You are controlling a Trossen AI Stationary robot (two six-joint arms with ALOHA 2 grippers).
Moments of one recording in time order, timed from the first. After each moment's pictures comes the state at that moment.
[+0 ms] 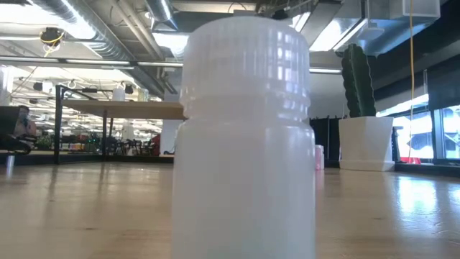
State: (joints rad) left arm -1.21 1.39 1.00 -0.79 -0.05 -1.34; right arm 0.23 1.77 2.04 -1.01 0.42 0.19
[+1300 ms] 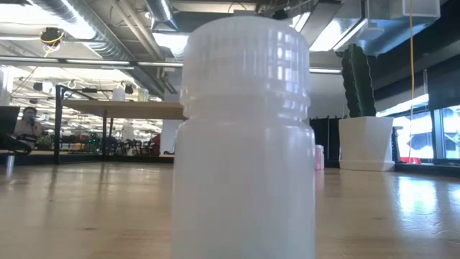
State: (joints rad) left arm -1.28 1.57 1.00 -0.73 -0.22 -1.39; right arm 0.22 1.77 2.04 -1.01 0.42 0.20
